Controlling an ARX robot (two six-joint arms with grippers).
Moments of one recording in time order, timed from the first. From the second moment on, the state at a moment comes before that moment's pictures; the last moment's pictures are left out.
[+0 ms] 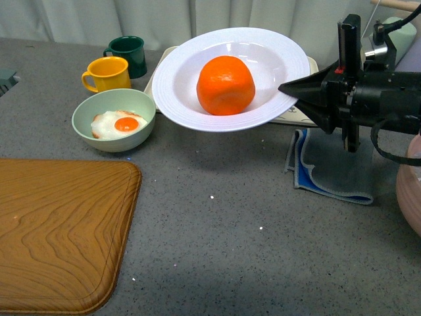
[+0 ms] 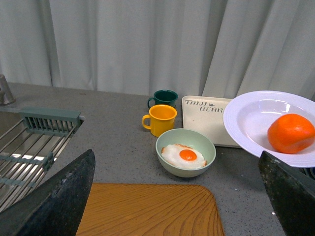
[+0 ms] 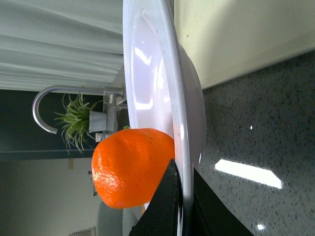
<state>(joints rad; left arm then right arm) 0.00 0.00 0.02 0.00 0.00 0.00 0.13 2.15 0.88 0.92 -0.73 1.09</state>
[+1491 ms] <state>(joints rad) 0.00 0.00 0.02 0.00 0.00 0.00 0.18 2.29 1.23 0.99 0.15 0.14</state>
